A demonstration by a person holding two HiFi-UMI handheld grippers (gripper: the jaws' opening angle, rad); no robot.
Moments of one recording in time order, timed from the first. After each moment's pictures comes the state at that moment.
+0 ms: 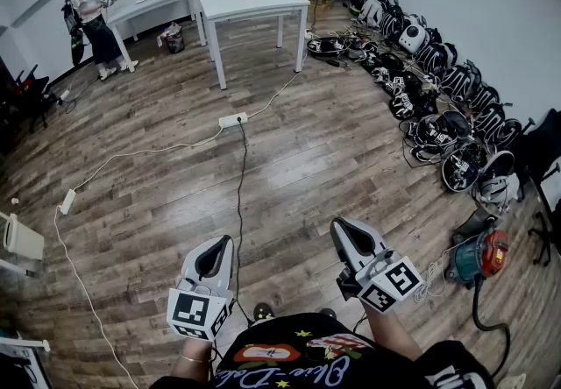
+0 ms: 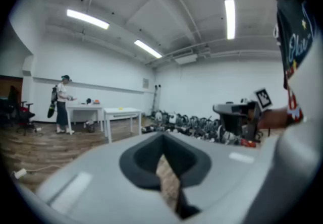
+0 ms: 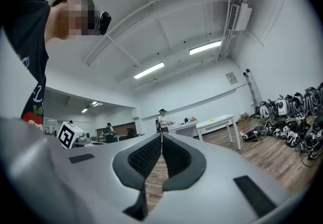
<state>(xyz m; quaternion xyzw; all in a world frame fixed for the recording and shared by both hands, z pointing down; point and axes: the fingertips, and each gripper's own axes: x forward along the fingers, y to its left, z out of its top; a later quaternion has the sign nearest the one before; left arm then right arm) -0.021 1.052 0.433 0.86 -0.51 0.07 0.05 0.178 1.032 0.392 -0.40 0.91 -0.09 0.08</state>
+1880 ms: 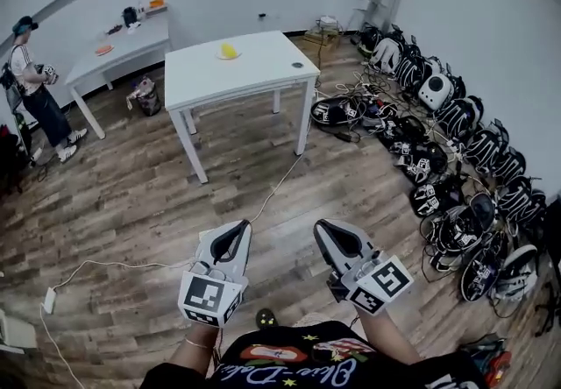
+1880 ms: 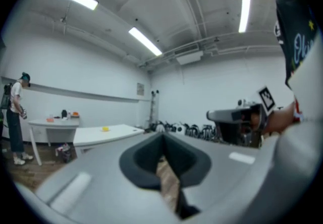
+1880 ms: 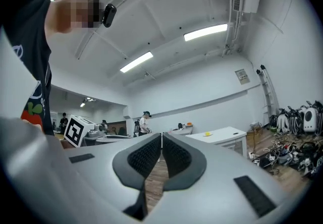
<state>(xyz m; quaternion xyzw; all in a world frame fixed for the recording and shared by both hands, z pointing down) 0.064 0.181 0.388 0.88 -0.47 0.04 -0.01 0.191 0.194 0.365 -0.37 0.93 -0.04 0.07</state>
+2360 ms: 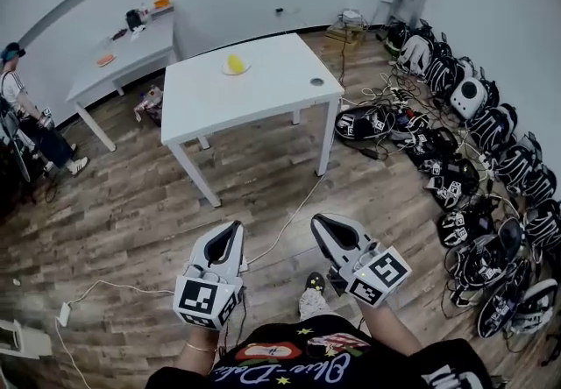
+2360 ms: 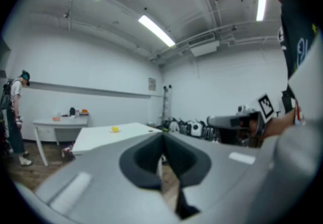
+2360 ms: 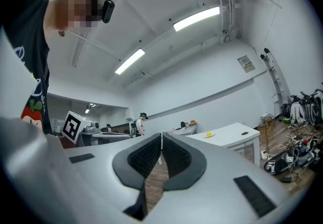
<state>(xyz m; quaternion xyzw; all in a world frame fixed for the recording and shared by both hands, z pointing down) 0.061 -0.084 0.397 0.85 -0.52 0.06 0.01 0.200 -0.096 0.391 -0.32 0.94 -0.08 0.08</state>
